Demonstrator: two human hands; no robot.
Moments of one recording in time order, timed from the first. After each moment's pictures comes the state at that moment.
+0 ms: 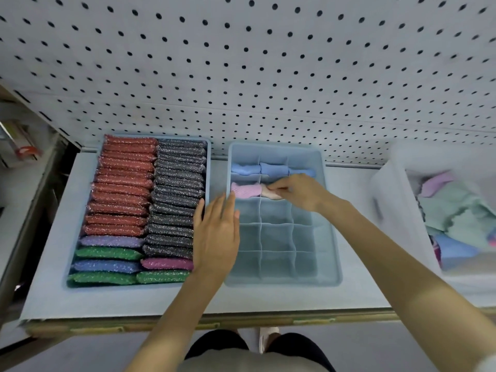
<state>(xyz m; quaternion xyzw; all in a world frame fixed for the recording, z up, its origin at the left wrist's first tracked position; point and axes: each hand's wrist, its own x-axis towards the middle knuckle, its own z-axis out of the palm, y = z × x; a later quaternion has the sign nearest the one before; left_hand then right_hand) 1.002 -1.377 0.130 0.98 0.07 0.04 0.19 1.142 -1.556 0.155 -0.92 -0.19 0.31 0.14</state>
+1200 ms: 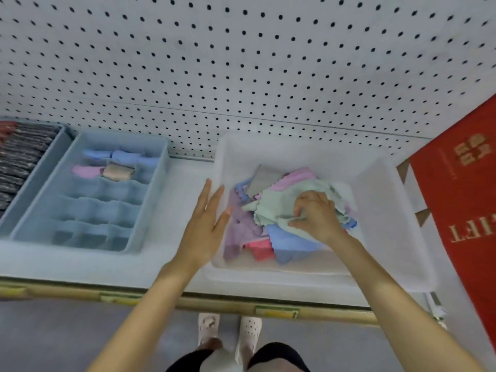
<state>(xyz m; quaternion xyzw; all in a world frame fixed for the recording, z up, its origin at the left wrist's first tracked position) 1.026 -1.742 0.171 0.90 0.09 -0.02 0.43 1.140 -1.985 0.145 -0.97 -0.17 0.14 0.13</state>
